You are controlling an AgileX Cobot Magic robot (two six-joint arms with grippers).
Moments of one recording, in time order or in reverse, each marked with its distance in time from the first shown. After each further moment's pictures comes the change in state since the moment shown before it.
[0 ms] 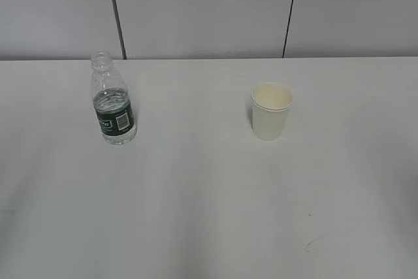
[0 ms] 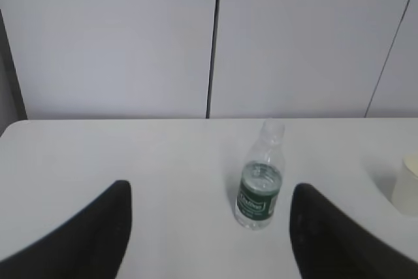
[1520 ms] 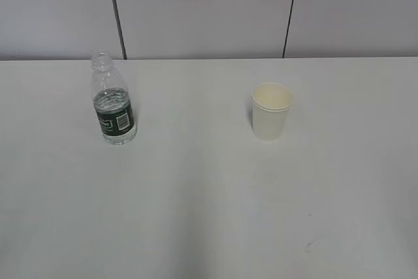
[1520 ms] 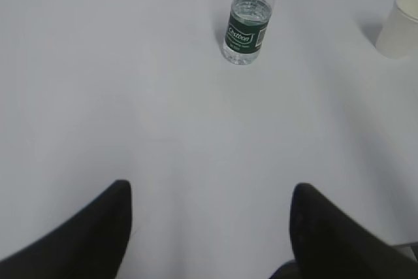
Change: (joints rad) left arm 0.000 -0.314 0.041 -0.003 0.594 -0.038; right arm 0.000 -0.328 0.037 0.091 0.591 0.000
